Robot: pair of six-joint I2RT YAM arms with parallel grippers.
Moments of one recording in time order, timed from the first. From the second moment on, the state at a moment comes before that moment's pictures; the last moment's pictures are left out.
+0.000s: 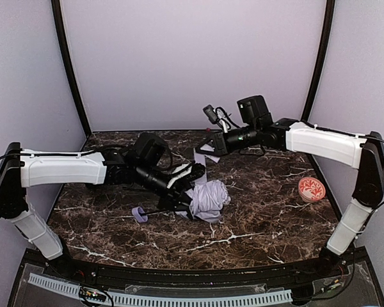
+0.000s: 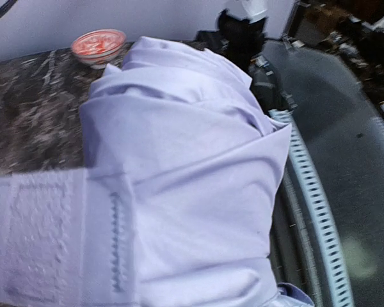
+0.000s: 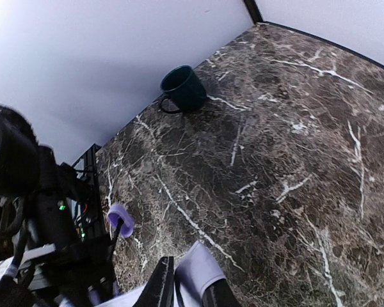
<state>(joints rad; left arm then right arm) -0.90 1.59 1.13 -0.28 0.65 0.42 0.70 1.69 1.40 -0.24 -0.65 0.24</state>
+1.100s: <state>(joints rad) -0.89 1.75 1.35 -0.44 1.20 0.20 0.72 1.34 0.59 0.32 -0.73 -0.11</state>
